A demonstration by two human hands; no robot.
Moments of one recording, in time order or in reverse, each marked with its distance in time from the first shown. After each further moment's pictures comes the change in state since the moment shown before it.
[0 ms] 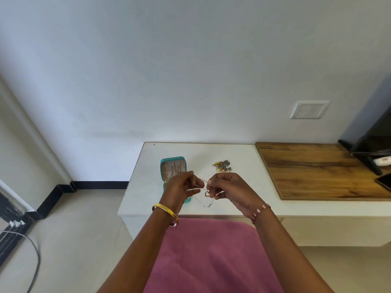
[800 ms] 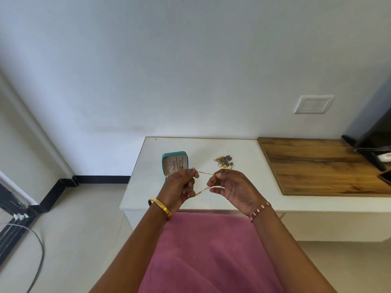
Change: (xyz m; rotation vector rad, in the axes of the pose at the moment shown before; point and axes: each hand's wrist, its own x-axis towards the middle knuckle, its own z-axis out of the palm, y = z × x) left_hand 0.000 -0.010 -0.015 -0.127 -0.043 -0.065; right_hand 0.010 0.023 -0.003 0.555 -0.083 -0.019
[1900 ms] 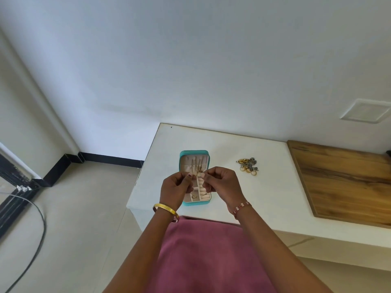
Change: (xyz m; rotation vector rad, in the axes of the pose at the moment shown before) left_hand 0.082 -0.029 -0.084 0.420 0.368 0.142; right_hand 0.125 0.054 0.033 -0.589 0.264 0.010
